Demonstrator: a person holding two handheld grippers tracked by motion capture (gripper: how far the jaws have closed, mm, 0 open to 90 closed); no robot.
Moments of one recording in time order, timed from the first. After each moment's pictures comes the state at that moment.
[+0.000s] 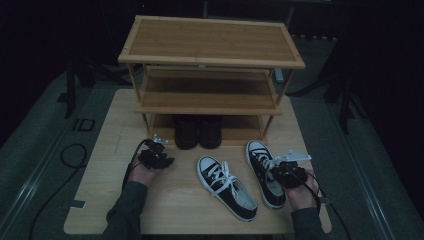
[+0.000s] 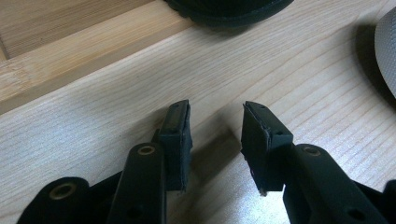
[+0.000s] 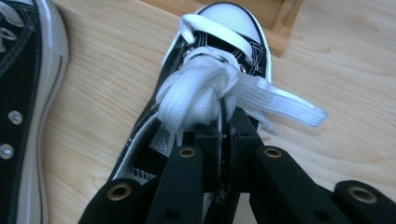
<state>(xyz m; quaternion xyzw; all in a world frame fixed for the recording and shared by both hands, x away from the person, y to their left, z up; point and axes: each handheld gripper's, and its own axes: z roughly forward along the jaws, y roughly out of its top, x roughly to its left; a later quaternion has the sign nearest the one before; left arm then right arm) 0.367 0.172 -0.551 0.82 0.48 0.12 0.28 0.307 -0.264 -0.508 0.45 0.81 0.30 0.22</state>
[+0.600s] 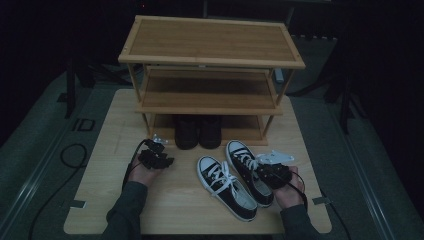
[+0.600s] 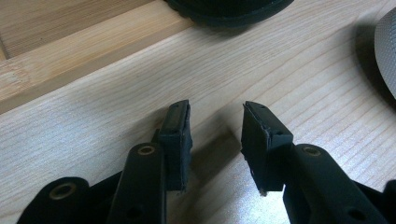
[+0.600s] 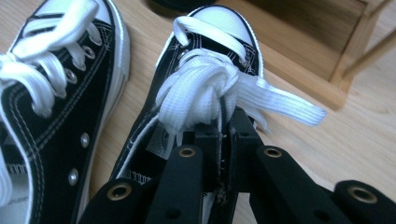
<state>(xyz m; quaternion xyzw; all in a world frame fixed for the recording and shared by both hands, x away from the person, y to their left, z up) 0.367 0.172 -0.552 0.82 0.48 0.12 0.28 0.308 -0.224 -0.510 0.37 0.84 0.33 0.23</state>
